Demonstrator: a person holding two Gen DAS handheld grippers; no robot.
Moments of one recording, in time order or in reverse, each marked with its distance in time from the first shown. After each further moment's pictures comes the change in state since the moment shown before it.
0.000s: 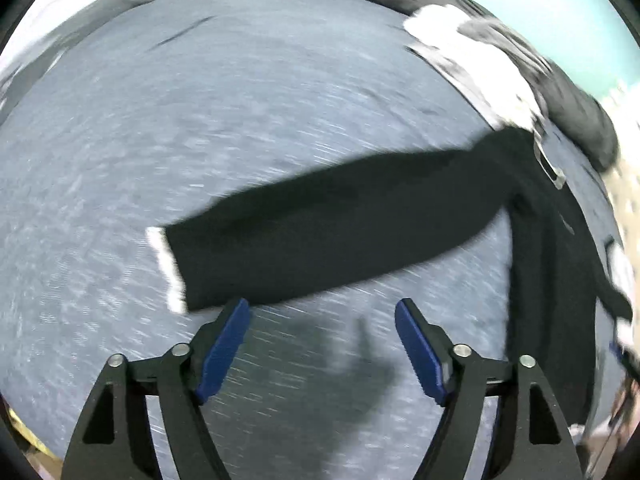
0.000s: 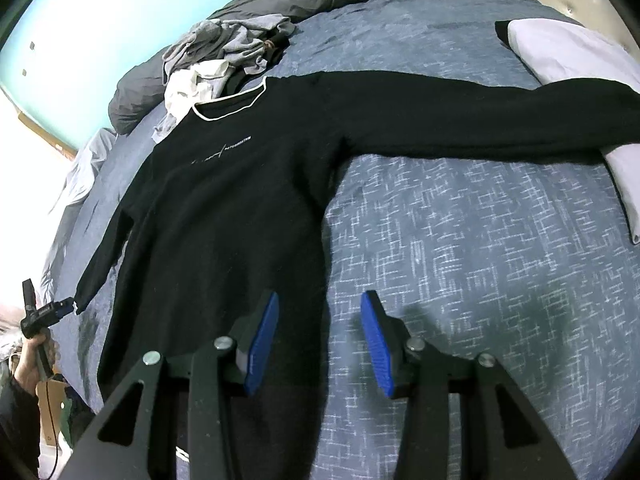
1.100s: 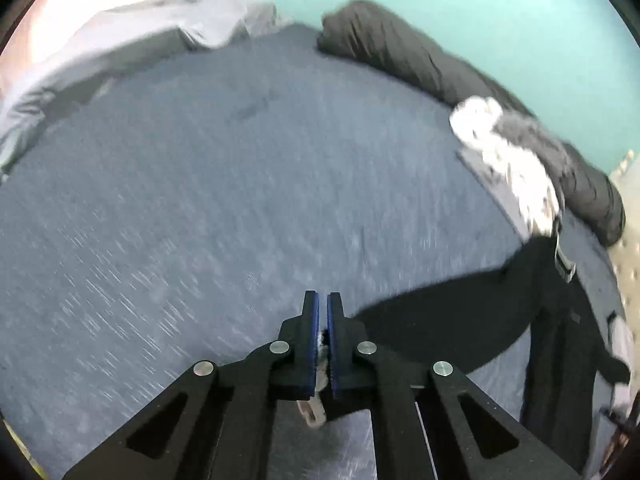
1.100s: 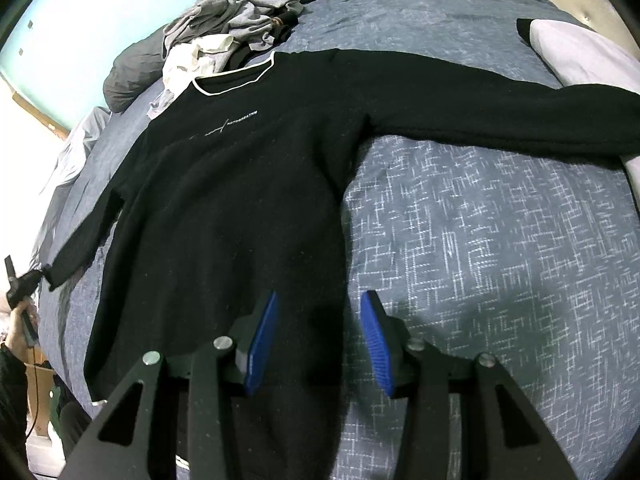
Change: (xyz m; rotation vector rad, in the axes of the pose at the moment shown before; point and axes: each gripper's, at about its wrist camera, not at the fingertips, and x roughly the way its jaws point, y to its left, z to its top) left arm -0.050 0.081 0.076 -0.073 -0.267 0.013; right arm 0.027 0.020 -0.002 -0.037 0.047 -0.041
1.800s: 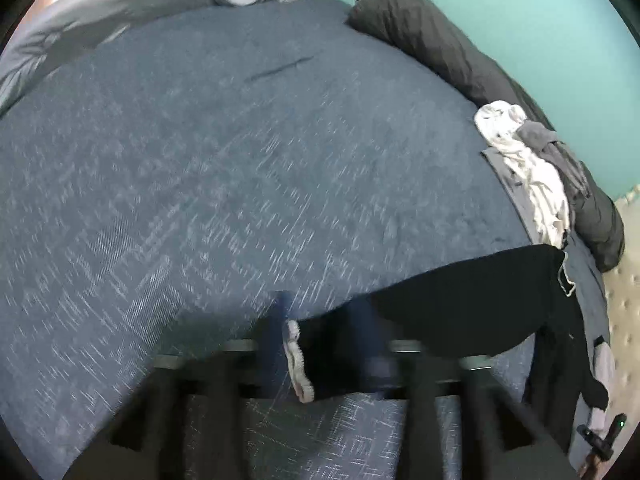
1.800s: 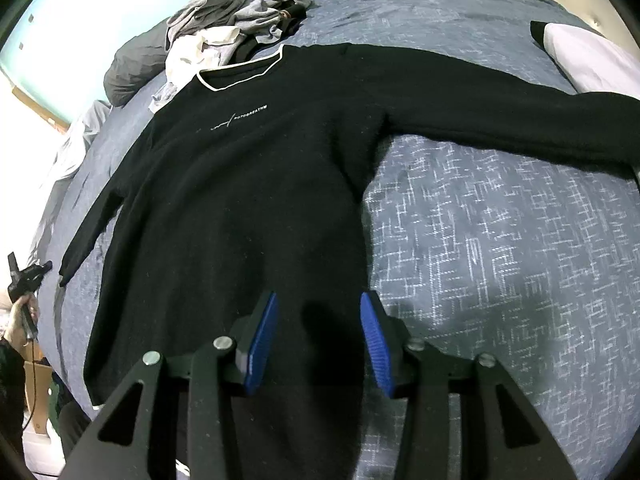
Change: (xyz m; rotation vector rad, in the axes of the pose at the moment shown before) left arm 0.047 0.034 -0.012 -0.116 0.123 -0.031; right arm 0.012 0.018 0.006 -0.023 0.018 0.001
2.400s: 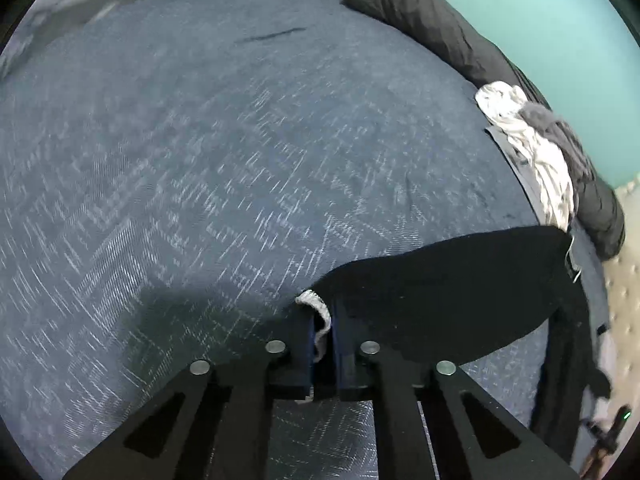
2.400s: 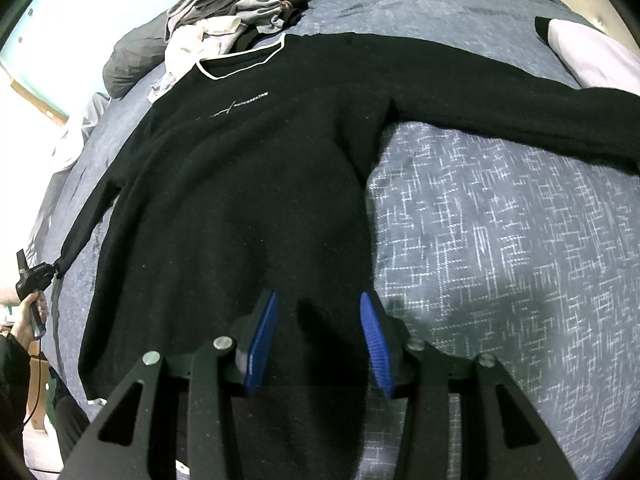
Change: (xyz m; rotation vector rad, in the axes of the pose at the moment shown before) left arm 0.024 -0.002 -0.018 0.046 0.020 -0.002; right arm 0.006 -0.002 -0.007 -0.003 0.025 -0.009
